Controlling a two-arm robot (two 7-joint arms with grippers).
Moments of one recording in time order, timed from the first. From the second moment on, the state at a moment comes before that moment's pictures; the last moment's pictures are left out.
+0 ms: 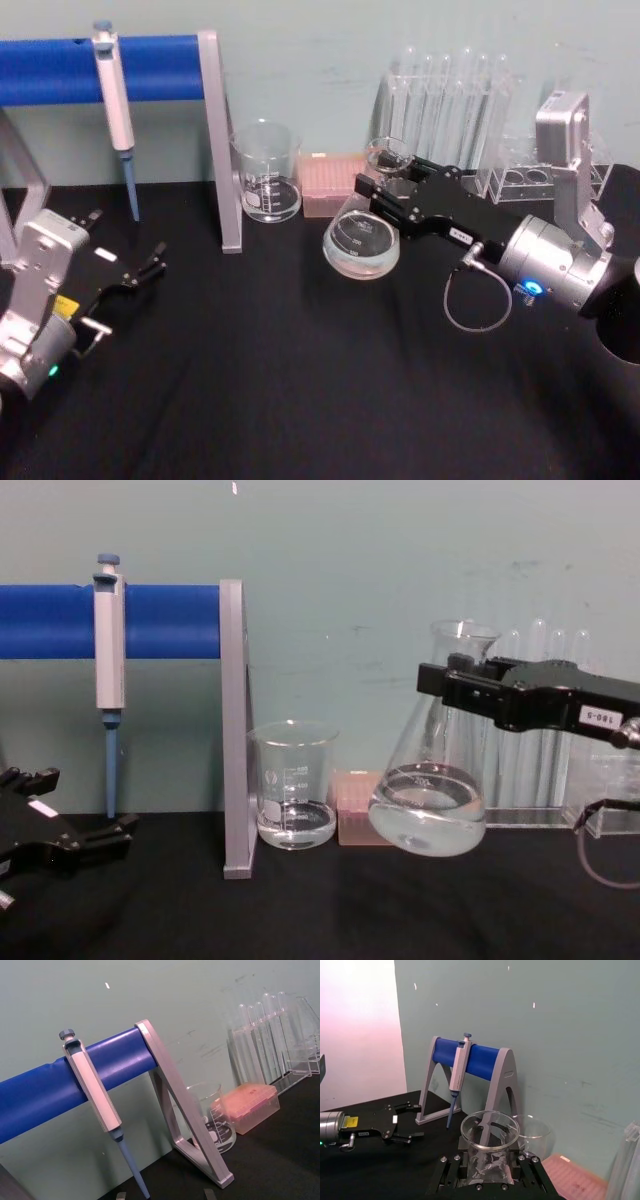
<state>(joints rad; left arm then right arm) -0.20 0.60 0.45 -1.41 -0.25 -0.12 0.03 0.37 0.44 -0.41 -1.44 0.52 -0.03 0.58</state>
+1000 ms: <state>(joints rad) -0.20 0.60 0.45 -1.41 -0.25 -0.12 0.03 0.38 0.46 -0.45 -1.38 0.54 -0.06 0.62</state>
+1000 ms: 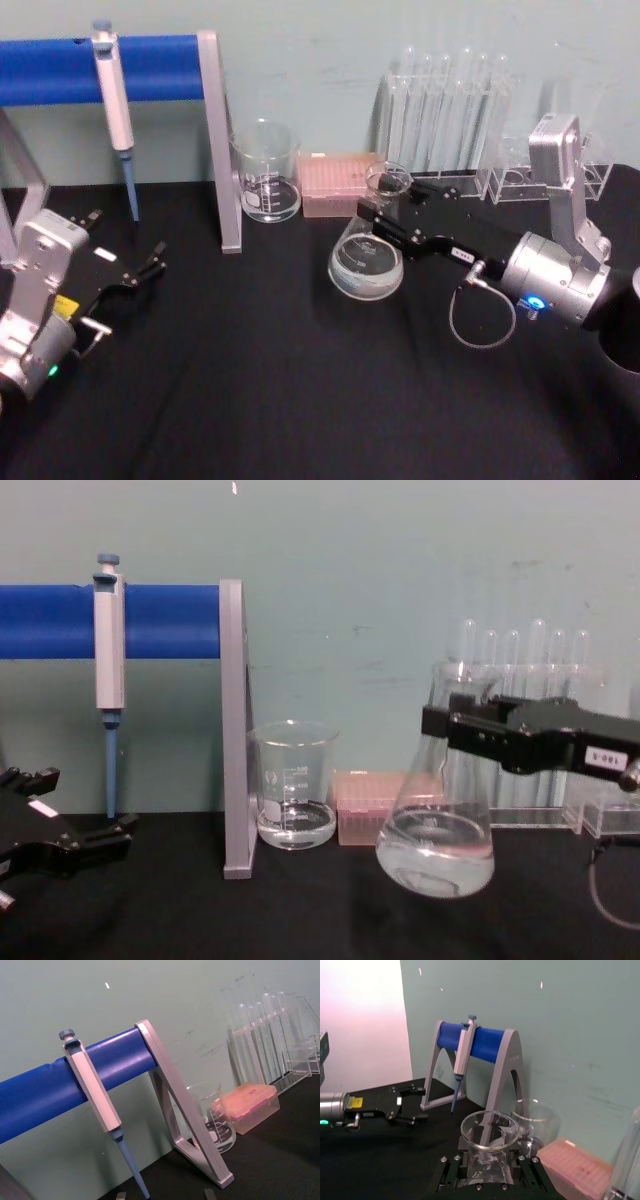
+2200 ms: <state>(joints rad) -0.20 0.60 0.45 -1.41 -0.25 -0.12 0.03 0.42 0.44 -0.51 -1.23 0.49 -0.10 0.70</state>
